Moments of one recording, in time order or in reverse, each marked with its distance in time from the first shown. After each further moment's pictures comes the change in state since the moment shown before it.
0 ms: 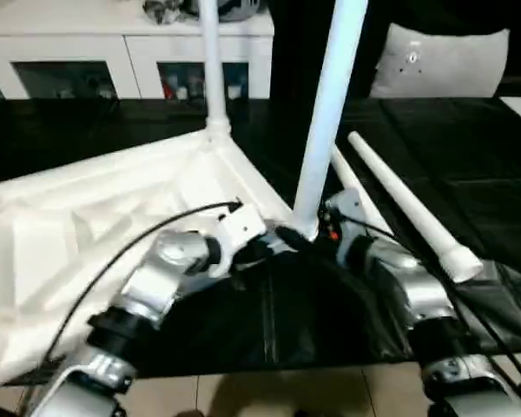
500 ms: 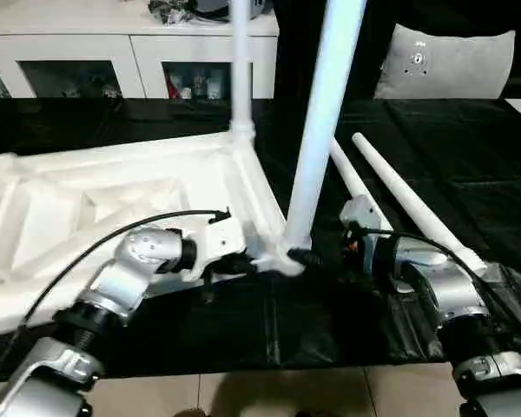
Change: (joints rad) left arm -0.006 0.139 -0.048 0.032 -0.023 -0.192 -0.235; right arm -0.008 -0.125 0.064 0.000 0.003 -0.073 0.291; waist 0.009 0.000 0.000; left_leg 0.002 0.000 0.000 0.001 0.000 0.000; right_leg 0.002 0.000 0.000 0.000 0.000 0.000
